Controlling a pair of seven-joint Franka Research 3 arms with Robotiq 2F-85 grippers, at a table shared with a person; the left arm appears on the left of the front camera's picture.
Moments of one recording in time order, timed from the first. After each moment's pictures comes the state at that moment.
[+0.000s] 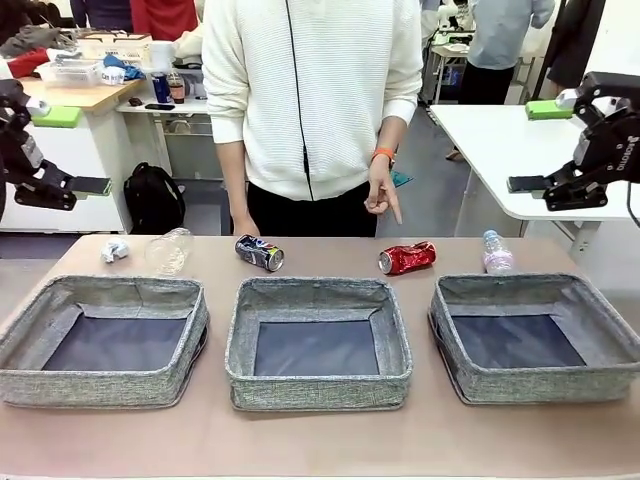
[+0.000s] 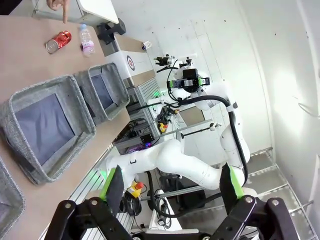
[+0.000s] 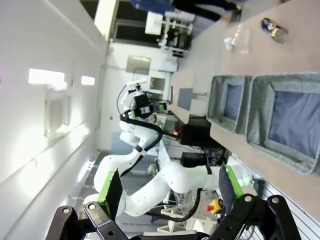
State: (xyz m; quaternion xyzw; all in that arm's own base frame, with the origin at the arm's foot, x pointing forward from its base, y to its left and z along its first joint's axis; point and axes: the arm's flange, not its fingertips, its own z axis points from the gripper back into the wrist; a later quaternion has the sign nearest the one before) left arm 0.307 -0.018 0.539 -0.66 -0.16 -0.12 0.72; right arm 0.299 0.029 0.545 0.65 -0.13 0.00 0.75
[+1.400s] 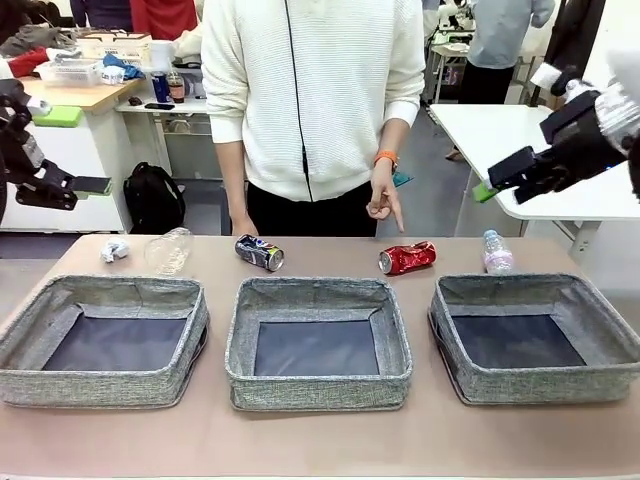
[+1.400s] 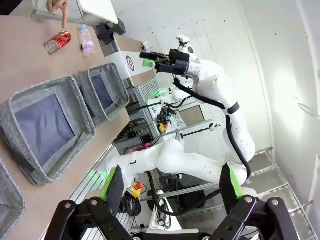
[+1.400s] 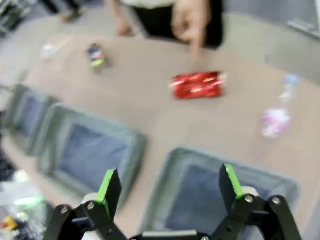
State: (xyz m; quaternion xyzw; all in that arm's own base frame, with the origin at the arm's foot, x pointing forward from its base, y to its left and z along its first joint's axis) left arm 0.308 -0.019 0.539 -0.66 -0.16 -0.12 0.72; right arm 0.383 0.054 0.531 0.16 -0.30 0.15 0.93
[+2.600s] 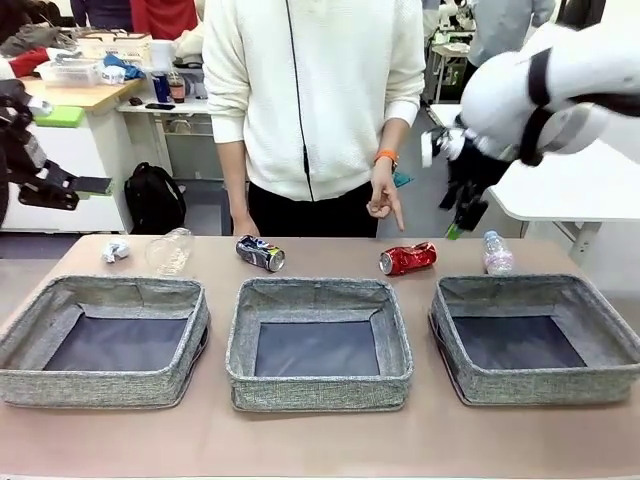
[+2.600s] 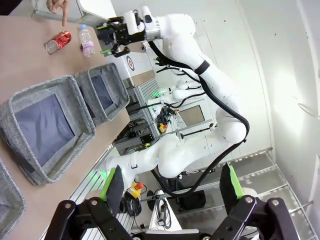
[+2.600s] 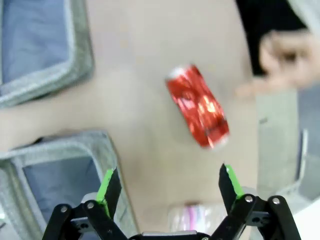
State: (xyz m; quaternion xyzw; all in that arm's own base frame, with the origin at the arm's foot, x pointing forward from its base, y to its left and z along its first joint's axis) left arm 0.309 -0.018 0.538 -0.66 -0.16 -0.12 0.72; right arm 0.554 0.121 0.440 0.04 -0.15 0.67 0.73
